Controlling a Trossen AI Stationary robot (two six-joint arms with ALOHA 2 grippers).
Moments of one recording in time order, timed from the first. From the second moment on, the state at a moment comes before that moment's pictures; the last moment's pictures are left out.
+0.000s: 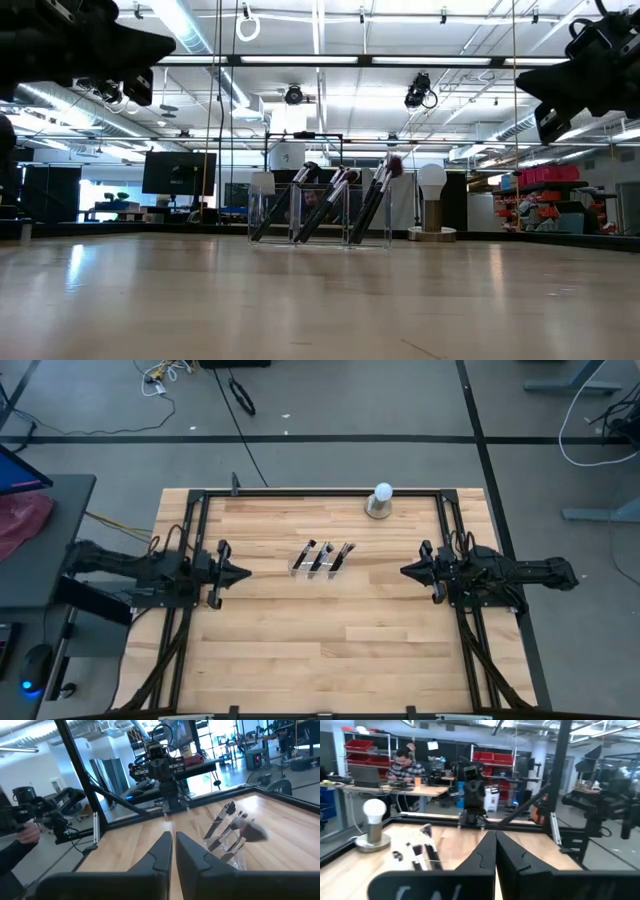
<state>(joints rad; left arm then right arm) -0.20 0.29 0.06 0.38 -0.20 -0.07 0.03 0.00 0.02 0.04 -0.02 0.28</state>
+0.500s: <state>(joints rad) -0.09 0.01 0.05 0.10 -0.06 -0.11 0.03 0.00 0.02 0.04 -0.02 0.28</state>
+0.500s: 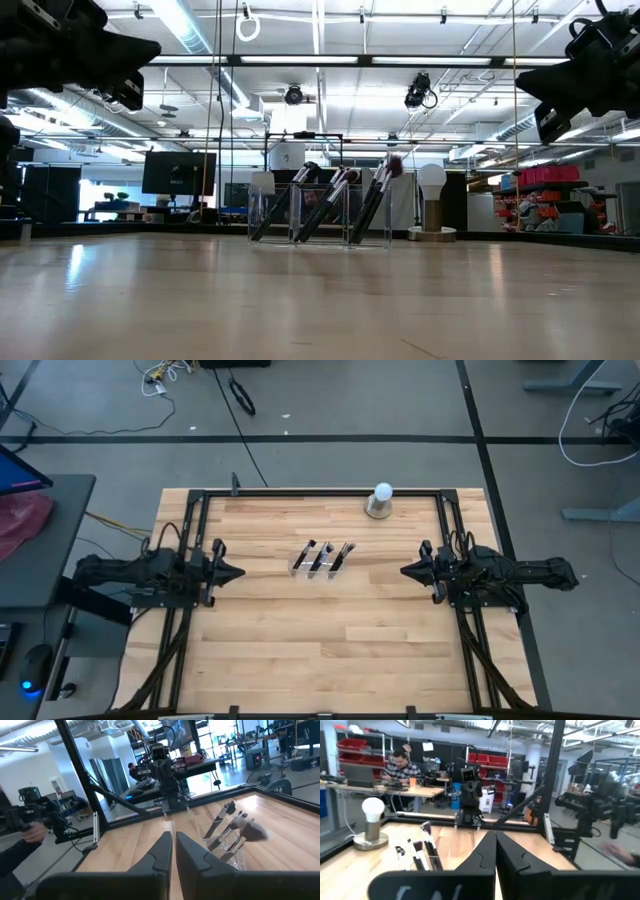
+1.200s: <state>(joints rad) 0.11 0.01 0.01 0.05 0.13 -0.06 0.03 0.00 0.02 0.04 -0.02 0.28</state>
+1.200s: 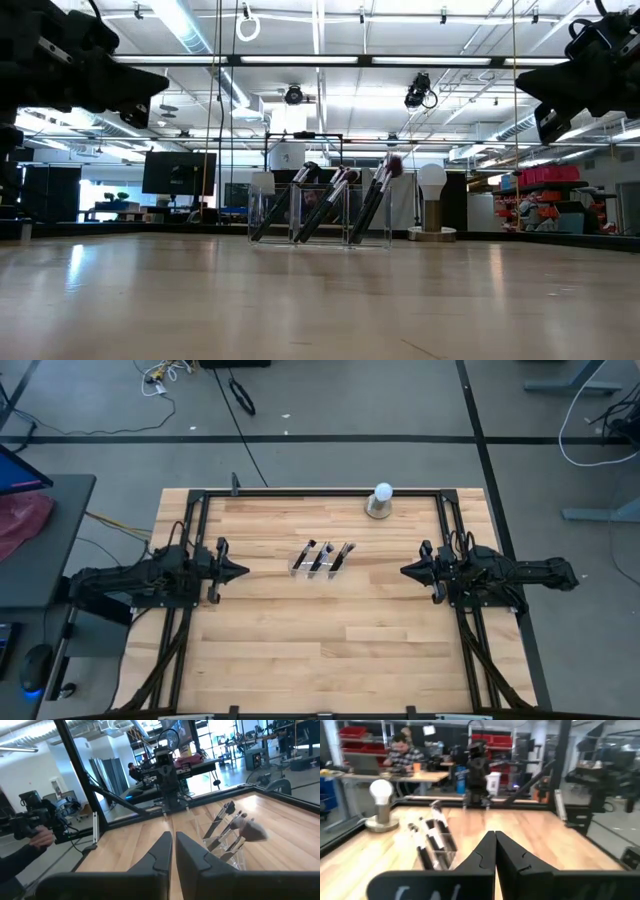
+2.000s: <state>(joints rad) 0.07 0.10 0.01 0.05 0.04 -0.21 0.03 0.00 0.02 0.04 -0.02 0.28</state>
